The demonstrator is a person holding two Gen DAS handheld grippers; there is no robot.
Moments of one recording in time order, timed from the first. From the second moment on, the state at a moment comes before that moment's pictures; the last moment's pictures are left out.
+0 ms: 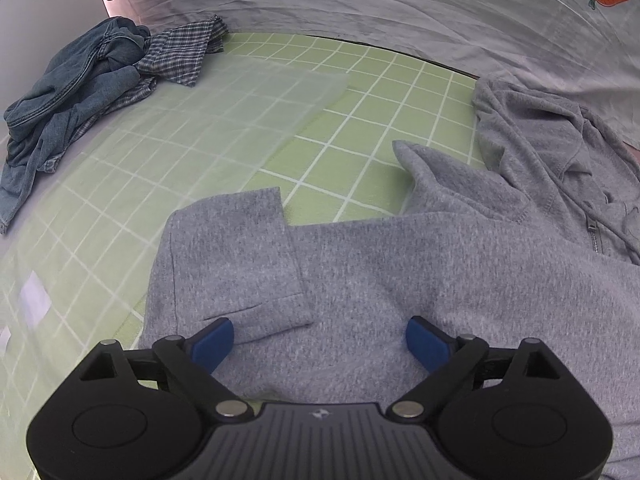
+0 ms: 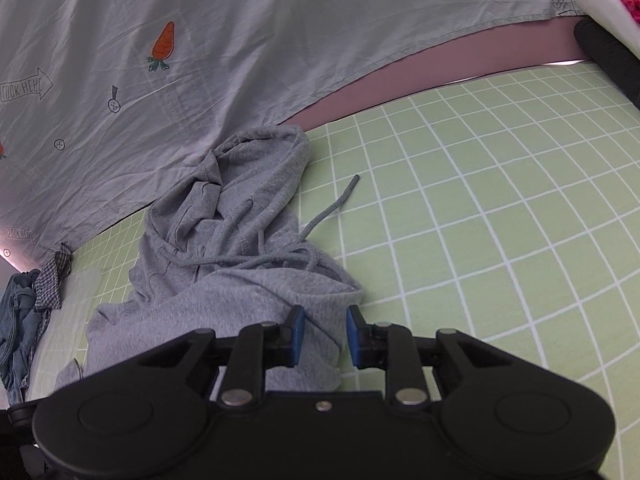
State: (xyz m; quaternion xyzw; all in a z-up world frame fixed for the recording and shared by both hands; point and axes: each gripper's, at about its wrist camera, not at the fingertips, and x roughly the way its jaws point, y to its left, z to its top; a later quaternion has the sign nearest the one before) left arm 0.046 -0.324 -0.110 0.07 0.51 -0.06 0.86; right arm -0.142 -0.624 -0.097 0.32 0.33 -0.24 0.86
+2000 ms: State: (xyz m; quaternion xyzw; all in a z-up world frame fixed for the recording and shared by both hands) left arm 0.000 -0.257 -0.101 0.05 0.50 -0.06 0.86; right arm -0.192 -0.568 -0.085 0.26 0.37 -0.26 0.85
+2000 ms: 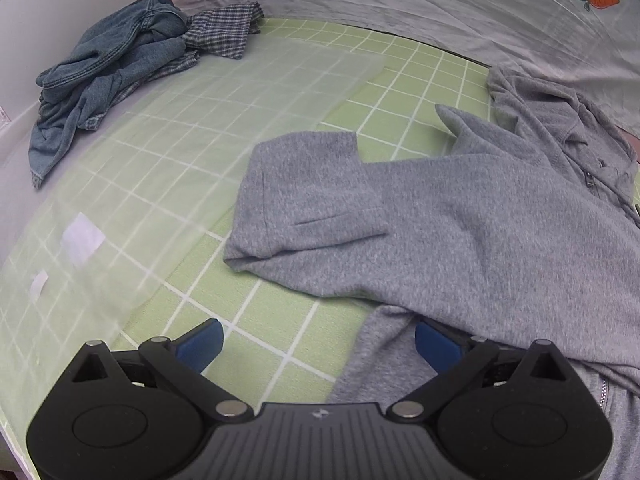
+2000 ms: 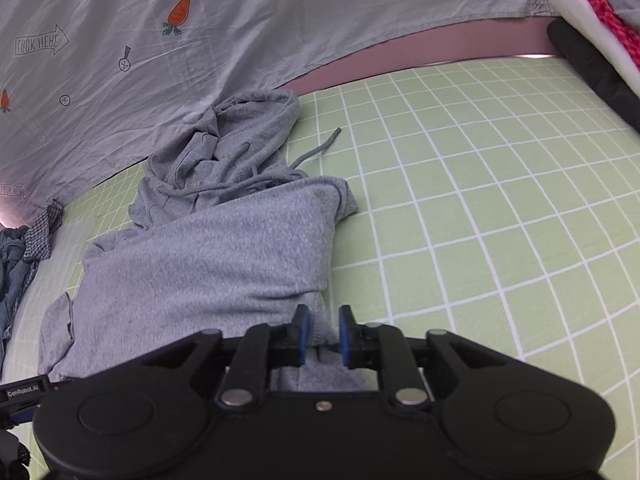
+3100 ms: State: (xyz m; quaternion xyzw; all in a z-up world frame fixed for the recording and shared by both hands) left arm 0.059 -0.252 -0.090 -0.01 0.46 -0.11 0.88; right arm -0.200 -0.579 -0.095 0.23 0.40 -0.34 0.82
